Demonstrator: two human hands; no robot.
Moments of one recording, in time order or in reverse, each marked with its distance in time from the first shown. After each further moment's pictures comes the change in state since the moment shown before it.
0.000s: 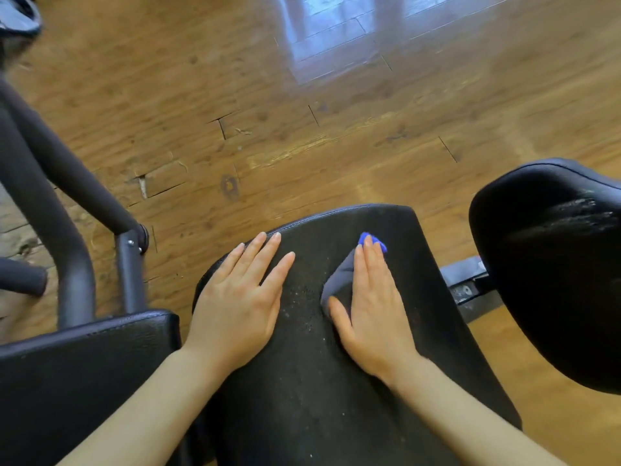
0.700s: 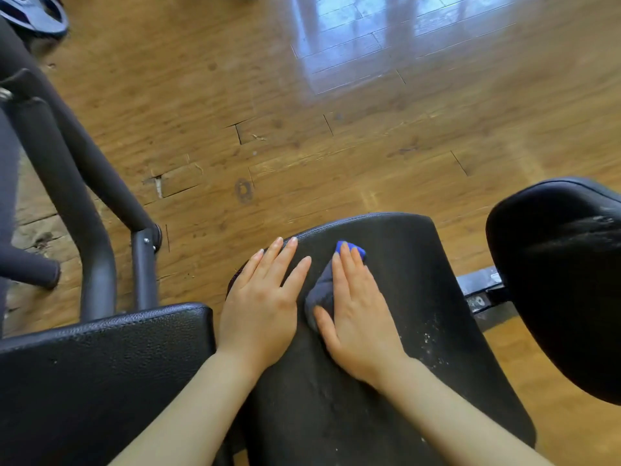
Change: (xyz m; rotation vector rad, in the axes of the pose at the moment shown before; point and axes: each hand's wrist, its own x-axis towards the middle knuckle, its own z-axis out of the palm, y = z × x) left_hand -0.007 0.000 -0.002 -0.071 0.055 -0.122; right_hand 0.006 -0.047 0.013 -0.098 0.009 -0.155
